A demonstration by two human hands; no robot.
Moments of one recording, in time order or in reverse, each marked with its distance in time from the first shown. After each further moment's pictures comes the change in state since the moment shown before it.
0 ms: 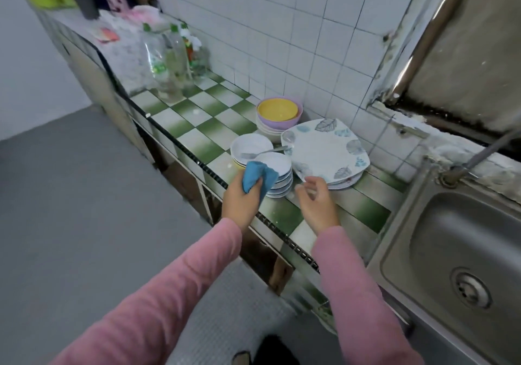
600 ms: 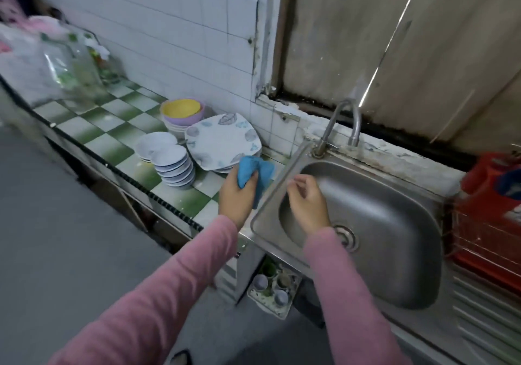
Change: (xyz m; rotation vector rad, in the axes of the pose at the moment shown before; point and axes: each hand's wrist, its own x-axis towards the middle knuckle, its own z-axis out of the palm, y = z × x) left_hand -0.157 0.081 0.211 -0.131 -0.148 0.061; right_hand -0.093 0.062 -0.250 0.071 0.230 -0.067
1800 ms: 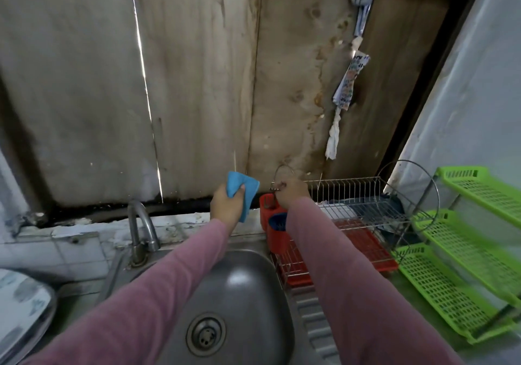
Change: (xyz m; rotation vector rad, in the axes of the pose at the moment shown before) left_hand -0.009 0.162 0.345 -0.072 -0.714 0.074; right_hand 0.080 -0.064 -0.346 -0.517 0.597 0.262
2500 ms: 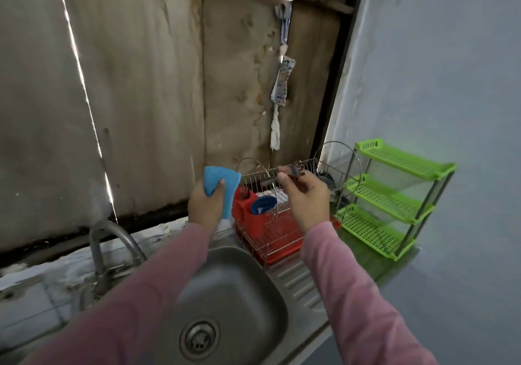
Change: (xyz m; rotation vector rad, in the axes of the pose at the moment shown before) left_hand -0.031 0.019 -0.053 -0.121 -0.253 0.149; right_hand -0.153 -0.017 -0.005 0.550 0.652 -0.175
